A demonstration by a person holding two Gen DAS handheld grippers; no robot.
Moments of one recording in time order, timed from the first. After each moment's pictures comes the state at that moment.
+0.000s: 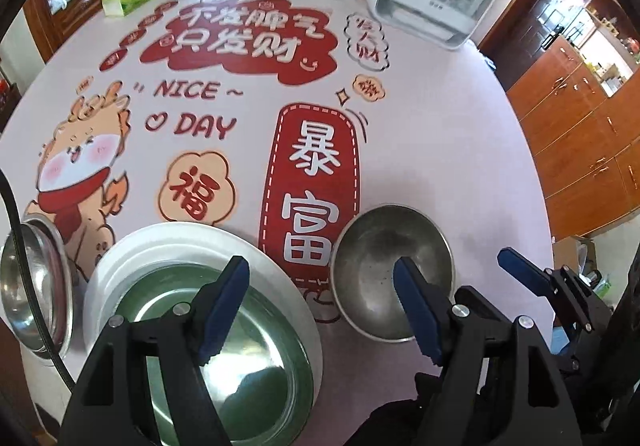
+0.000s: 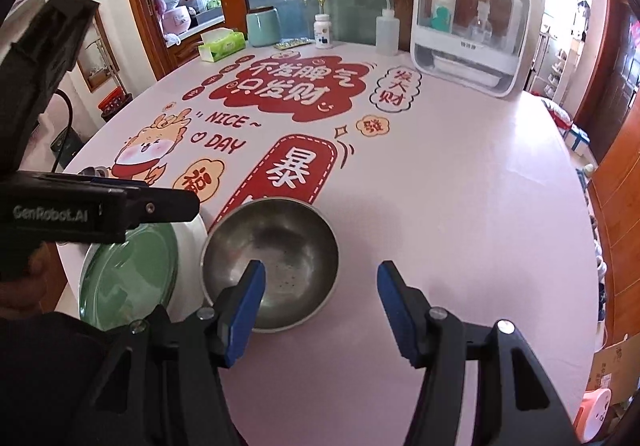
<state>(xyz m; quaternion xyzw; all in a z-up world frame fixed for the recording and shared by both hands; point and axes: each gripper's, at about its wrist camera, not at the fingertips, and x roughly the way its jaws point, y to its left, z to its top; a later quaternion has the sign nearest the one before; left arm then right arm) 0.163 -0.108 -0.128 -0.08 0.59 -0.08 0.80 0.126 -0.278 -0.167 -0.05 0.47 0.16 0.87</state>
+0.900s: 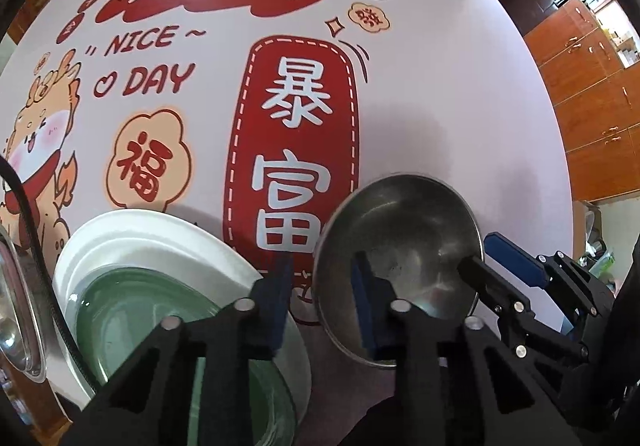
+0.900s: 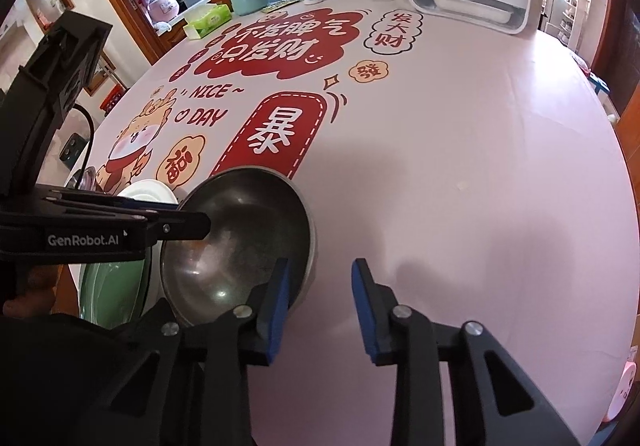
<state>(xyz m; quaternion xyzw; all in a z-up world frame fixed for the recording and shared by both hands) 0.193 -0.136 -0.180 -0.06 0.67 -0.09 0.73 0.155 -0.298 -0.207 0.01 0.53 0.18 0.83</state>
